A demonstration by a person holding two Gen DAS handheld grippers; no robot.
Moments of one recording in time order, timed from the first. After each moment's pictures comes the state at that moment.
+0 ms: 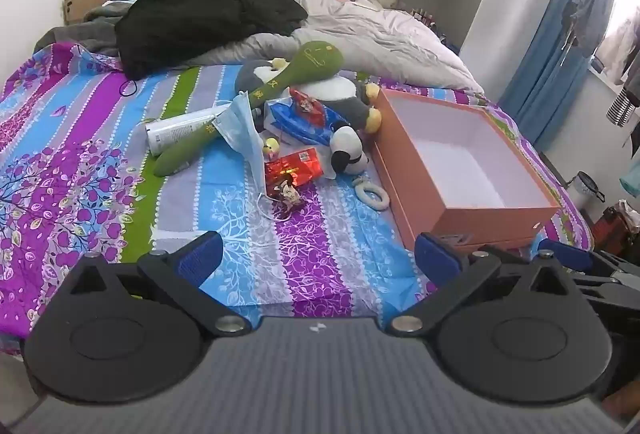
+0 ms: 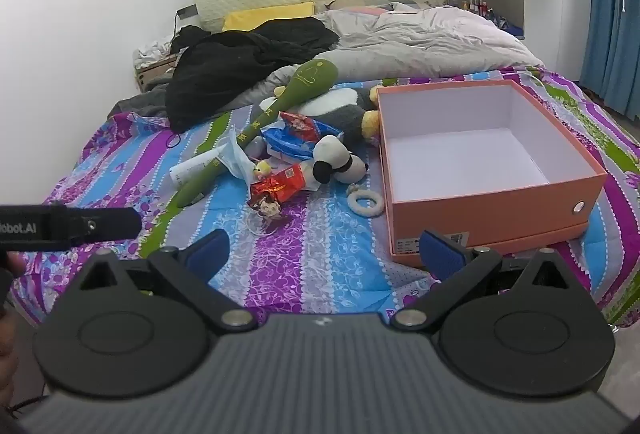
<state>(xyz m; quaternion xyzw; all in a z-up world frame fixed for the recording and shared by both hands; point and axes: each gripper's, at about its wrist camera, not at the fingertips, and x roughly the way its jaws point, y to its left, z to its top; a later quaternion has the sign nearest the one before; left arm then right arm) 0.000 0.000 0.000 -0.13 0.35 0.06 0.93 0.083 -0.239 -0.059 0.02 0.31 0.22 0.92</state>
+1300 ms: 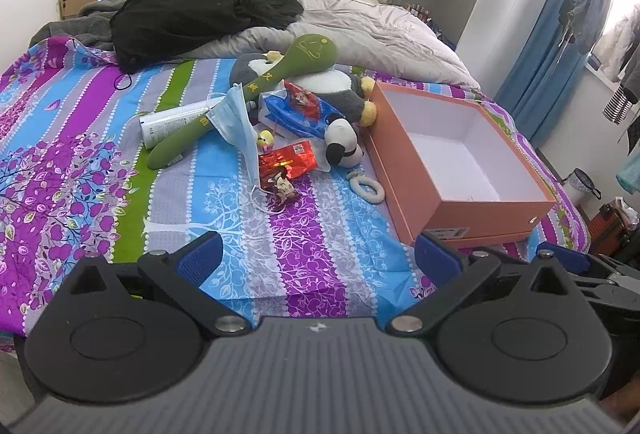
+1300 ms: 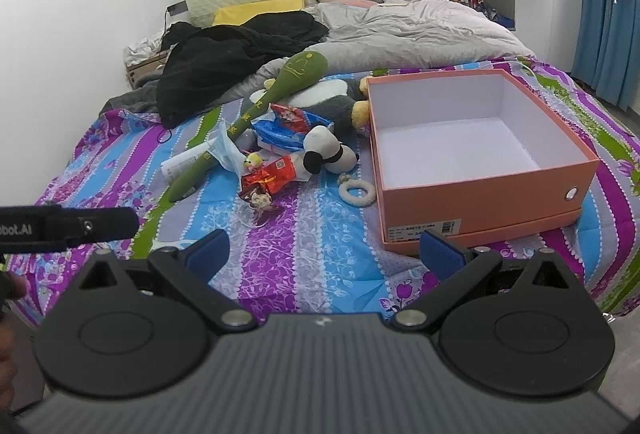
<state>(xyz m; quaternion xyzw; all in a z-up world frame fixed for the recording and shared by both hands) 0.001 -0.004 -0.006 -0.14 0.36 0.05 0.92 0.081 -0.241 -0.062 0.02 0.32 0.20 0.92</state>
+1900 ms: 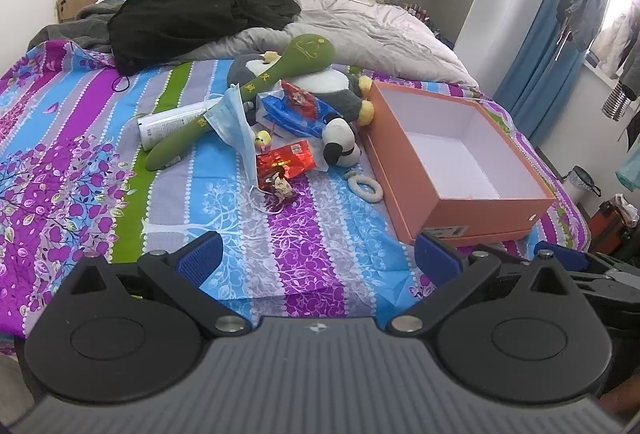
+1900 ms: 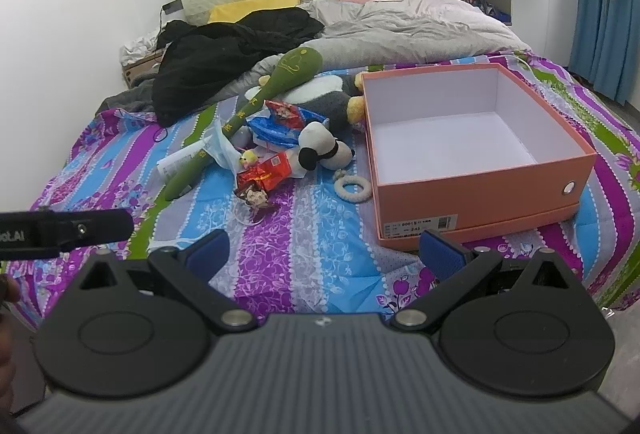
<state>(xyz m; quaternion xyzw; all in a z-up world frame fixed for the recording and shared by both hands) 0.001 -0.007 -0.006 -0.13 0.36 0.04 0.92 0.083 -0.242 -0.063 0.03 0.33 0.20 0.92</state>
